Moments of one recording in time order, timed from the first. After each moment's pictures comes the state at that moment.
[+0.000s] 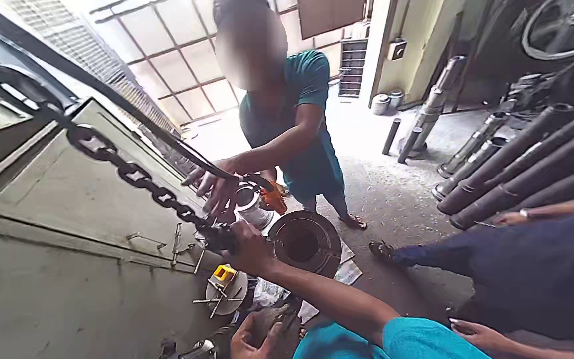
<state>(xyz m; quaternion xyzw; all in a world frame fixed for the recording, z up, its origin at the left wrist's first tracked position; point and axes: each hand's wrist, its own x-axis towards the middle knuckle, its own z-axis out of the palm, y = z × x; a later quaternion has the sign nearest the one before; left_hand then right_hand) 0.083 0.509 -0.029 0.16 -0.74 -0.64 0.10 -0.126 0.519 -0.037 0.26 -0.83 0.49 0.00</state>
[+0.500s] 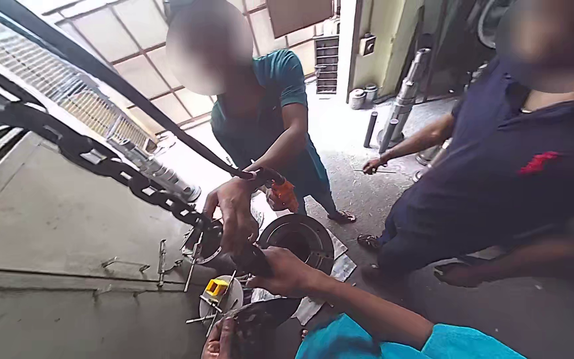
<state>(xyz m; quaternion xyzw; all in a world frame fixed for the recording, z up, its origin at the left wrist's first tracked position) 0.048 0.478 -0.039 0.23 -0.62 -0.72 0.20 -0.113 0.634 -0.022 0.35 -0.79 0.49 -0.14</state>
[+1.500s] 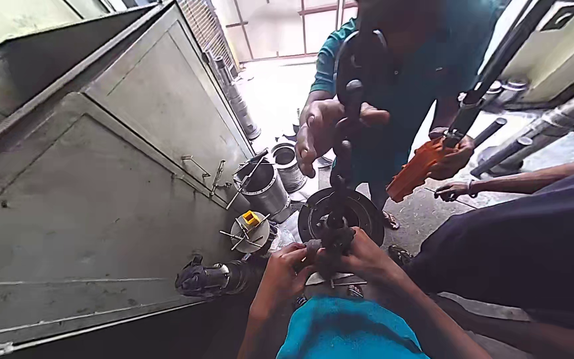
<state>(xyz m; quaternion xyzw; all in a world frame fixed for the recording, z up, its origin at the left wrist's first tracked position) 0.029 0.475 -0.039 -0.04 -0.89 -0.44 0.09 -0.102 0.672 -0.027 0.39 -0.79 0.43 -0.22</state>
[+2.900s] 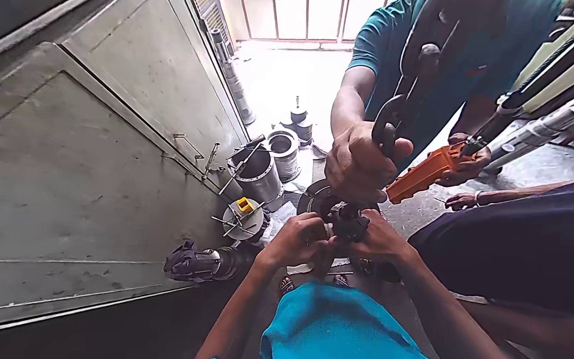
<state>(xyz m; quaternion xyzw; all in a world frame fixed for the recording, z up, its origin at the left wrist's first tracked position) -0.026 0.456 -0.052 -0.21 -0.85 -0.48 0.06 -0.121 0.678 -0.028 0.49 -0.80 0.33 -0.08</state>
